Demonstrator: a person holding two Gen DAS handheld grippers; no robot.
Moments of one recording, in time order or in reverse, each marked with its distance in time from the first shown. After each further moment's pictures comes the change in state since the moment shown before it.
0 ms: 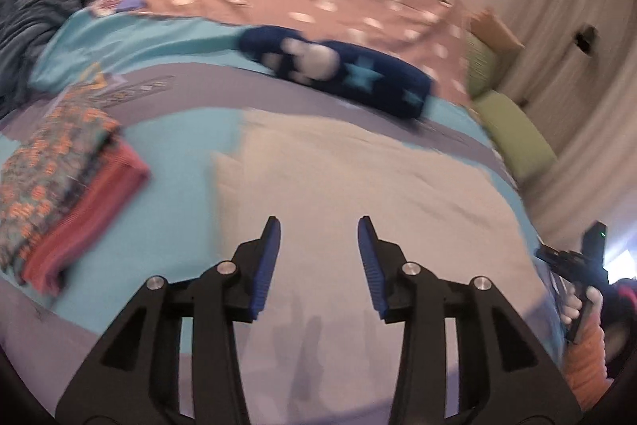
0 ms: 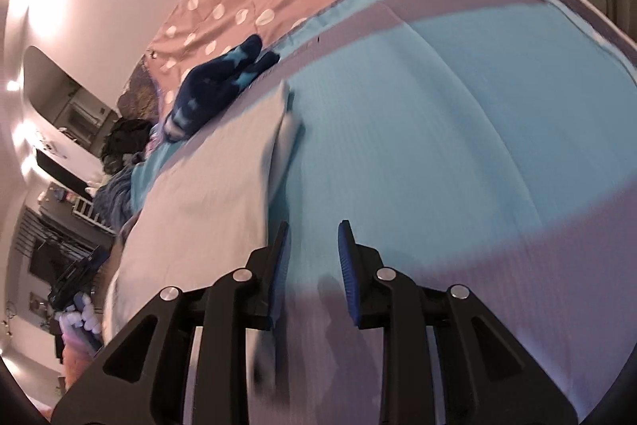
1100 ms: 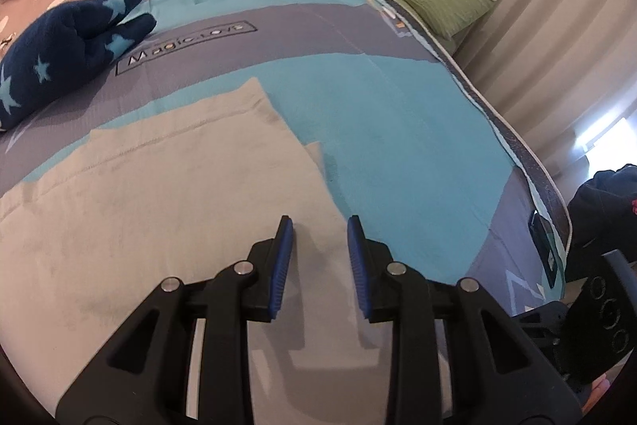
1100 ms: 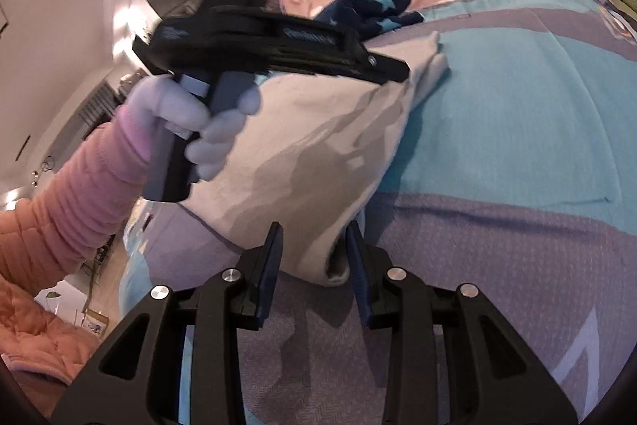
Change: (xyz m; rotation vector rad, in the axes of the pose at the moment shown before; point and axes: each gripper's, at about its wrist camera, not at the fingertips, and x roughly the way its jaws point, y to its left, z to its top) left arm 0.236 -0.320 0.005 0.386 0.399 -0.114; right arm 0.000 0.035 -0.045 -0.421 0.123 0.311
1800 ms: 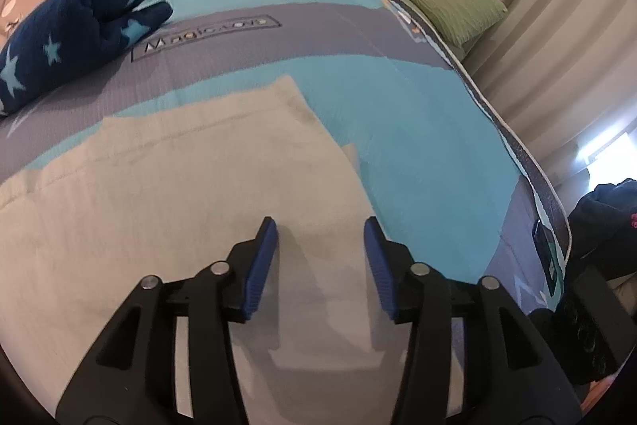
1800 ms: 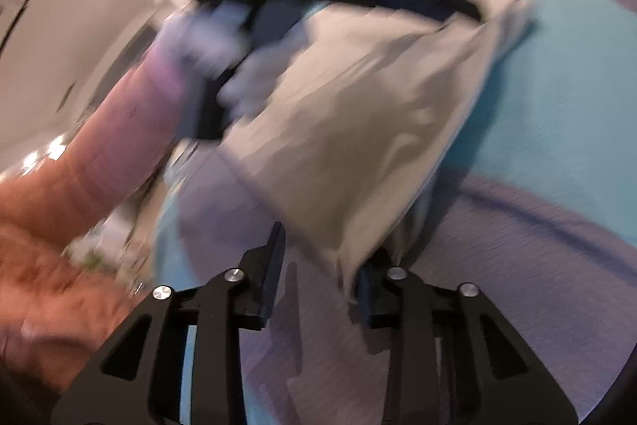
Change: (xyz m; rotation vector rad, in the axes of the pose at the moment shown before) left arm -0.001 0.019 0.001 -0.038 -0.012 -0.005; right arm 0.039 0.002 0.008 -0.096 0.319 0.231
